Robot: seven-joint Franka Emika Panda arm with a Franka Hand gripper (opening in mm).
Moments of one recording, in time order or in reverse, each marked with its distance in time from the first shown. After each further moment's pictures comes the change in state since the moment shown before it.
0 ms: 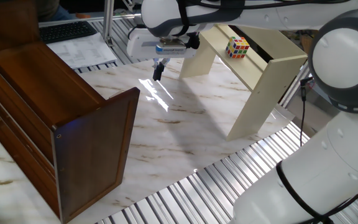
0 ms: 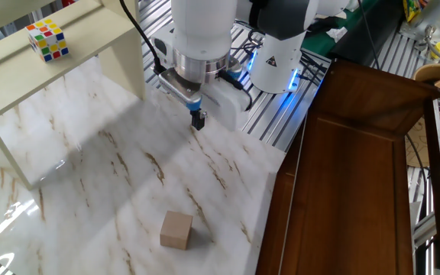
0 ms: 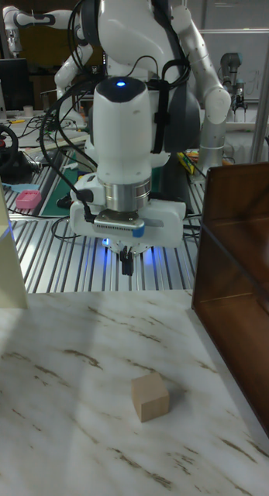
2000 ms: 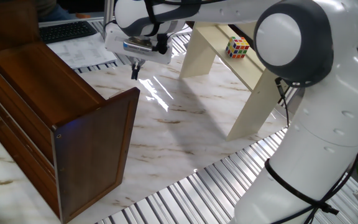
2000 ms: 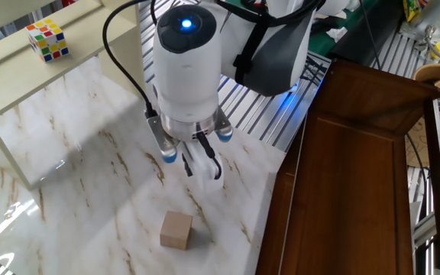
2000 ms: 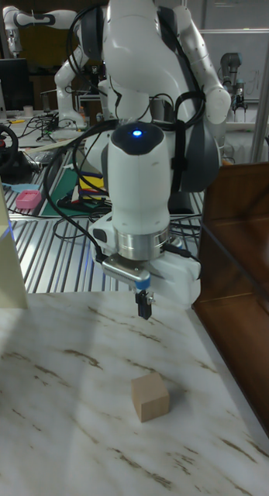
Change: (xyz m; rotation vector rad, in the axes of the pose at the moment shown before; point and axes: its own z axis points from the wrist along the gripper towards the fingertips) arm -0.068 0.045 0.045 -0.030 0.025 0.441
